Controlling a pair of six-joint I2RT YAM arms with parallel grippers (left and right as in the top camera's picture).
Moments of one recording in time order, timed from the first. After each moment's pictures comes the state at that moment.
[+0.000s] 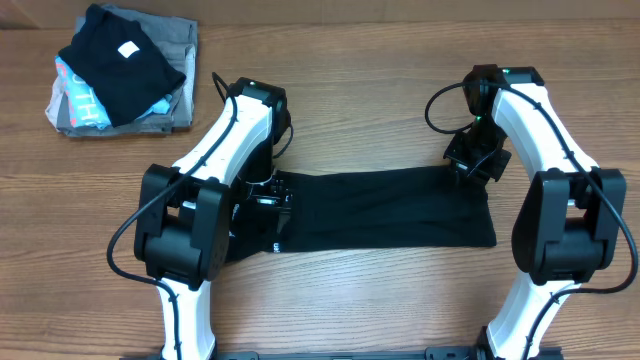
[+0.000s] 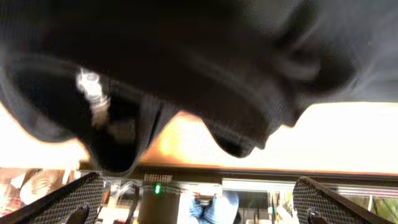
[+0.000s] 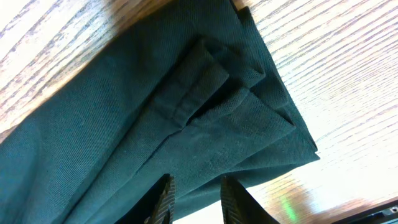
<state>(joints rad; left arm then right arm) -0.32 2.12 1.66 -1.65 0.05 -0.25 0.03 2.04 1.62 -1.38 0.00 0.59</state>
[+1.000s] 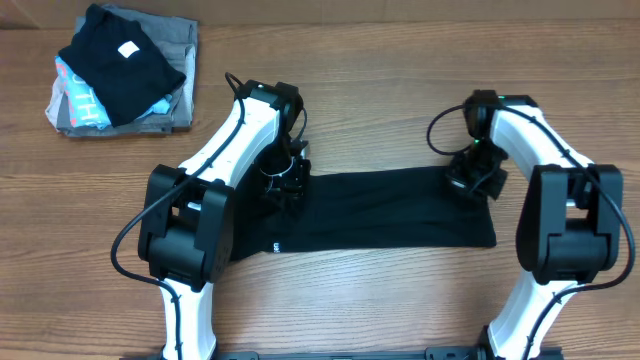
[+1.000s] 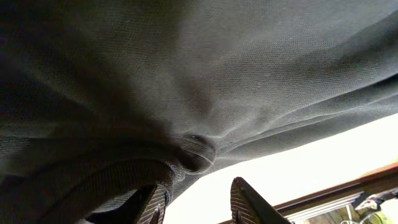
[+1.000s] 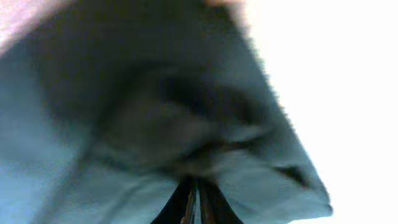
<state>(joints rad) -0.36 2.12 1.65 -1.37 0.27 -0.13 -0.02 2.04 1.41 -1.20 0.02 0.56</state>
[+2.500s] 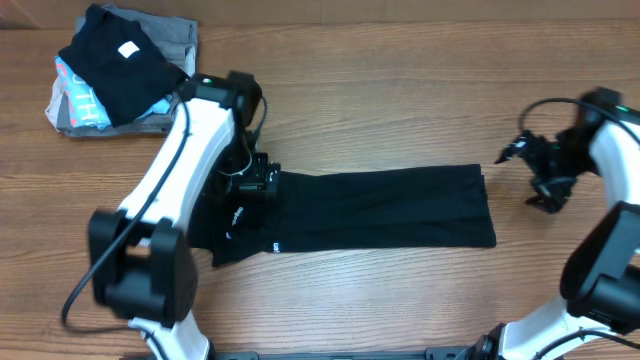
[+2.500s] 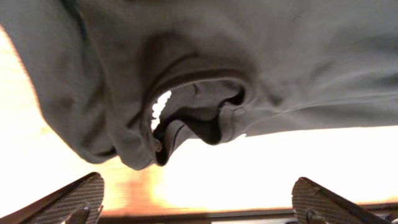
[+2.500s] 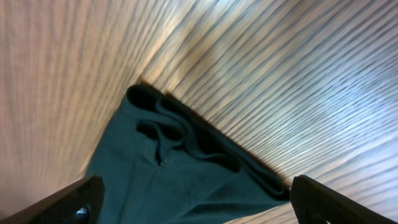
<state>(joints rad) -0.23 1.86 1.61 -1.47 0.07 -0.22 -0.42 1.86 1.41 -1.14 -0.33 0.45</state>
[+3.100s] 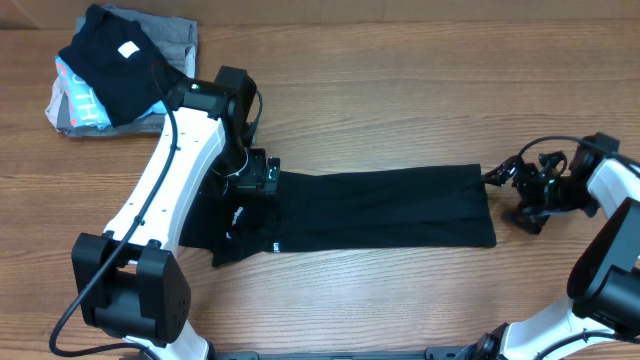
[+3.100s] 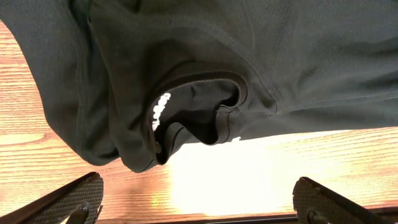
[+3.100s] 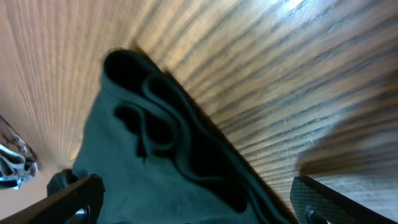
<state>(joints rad) -0.23 1.80 1.57 -1.43 0.07 -0.22 -0.49 1.86 1.09 -0.84 -0.59 0.23</state>
